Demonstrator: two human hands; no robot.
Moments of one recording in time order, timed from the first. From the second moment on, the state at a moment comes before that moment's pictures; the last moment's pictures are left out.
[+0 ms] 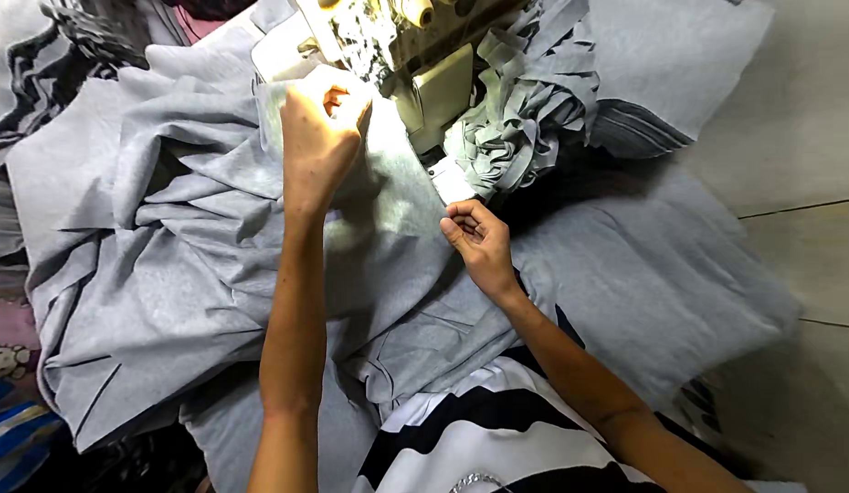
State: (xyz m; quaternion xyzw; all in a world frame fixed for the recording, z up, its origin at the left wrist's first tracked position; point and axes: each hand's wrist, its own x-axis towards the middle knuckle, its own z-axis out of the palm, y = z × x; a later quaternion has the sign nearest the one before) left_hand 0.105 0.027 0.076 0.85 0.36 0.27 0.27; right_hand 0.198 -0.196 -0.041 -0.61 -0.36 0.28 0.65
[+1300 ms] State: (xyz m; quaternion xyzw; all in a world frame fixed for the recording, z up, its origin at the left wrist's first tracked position) left_hand 0.104 0.003 0.059 0.87 0.34 0.34 0.14; right_hand 0.212 -0.164 -0.003 -0.68 -0.41 0.24 0.55
